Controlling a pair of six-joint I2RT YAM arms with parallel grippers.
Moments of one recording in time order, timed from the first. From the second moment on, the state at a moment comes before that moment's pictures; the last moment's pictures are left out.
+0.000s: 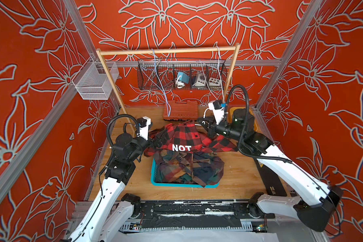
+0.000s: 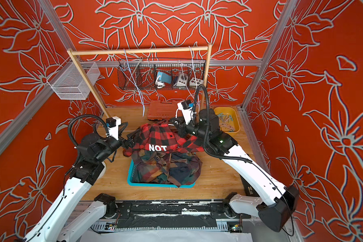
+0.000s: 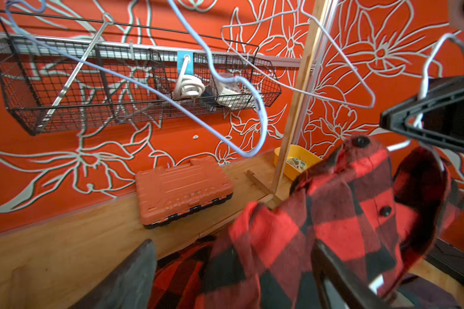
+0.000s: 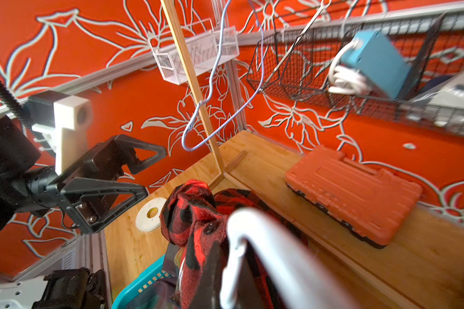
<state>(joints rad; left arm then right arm) -0.19 0.76 0.76 -0.02 0.38 -0.06 0.64 1.18 1.26 -0.21 -0.34 0.15</state>
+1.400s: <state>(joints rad) -0.18 0.86 0.74 0.10 0.49 -0.03 0.48 1.00 1.26 -0.27 -0.59 0.07</state>
